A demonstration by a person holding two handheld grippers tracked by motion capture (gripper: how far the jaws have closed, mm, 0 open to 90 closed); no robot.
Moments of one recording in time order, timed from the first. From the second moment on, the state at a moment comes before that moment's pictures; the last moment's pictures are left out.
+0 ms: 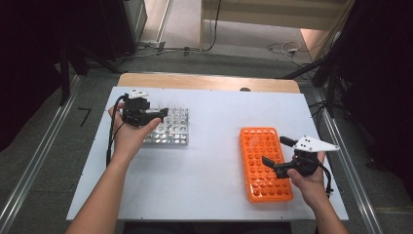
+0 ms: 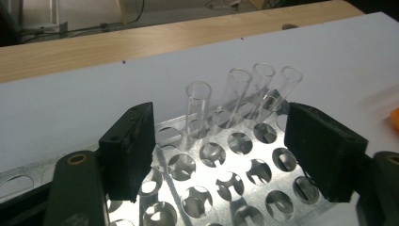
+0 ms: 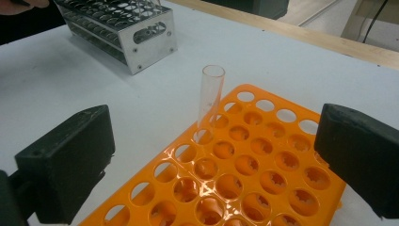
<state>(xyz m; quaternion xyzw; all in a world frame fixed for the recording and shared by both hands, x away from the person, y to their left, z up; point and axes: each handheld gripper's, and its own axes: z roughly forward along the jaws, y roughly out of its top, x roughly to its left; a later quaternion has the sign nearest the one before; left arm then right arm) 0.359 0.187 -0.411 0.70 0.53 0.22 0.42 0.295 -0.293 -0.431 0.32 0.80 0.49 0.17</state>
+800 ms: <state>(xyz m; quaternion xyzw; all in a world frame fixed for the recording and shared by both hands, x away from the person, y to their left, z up) 0.281 0.162 -0.403 0.69 0.46 0.20 0.53 0.313 -0.293 -0.437 0.33 0.79 0.50 0.13</state>
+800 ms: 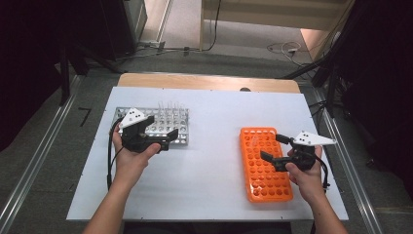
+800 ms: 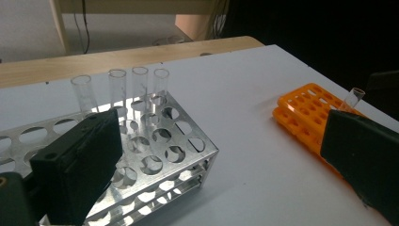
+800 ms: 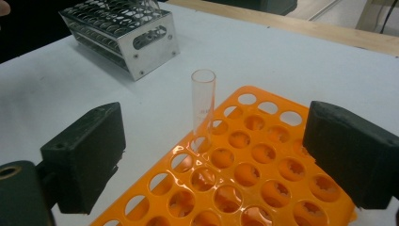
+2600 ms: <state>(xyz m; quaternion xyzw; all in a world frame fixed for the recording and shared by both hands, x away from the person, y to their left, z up) 0.257 0.118 -0.411 0.72 0.40 0.17 0.53 0.326 -0.252 -0.433 0.34 0.83 0.43 0.14</state>
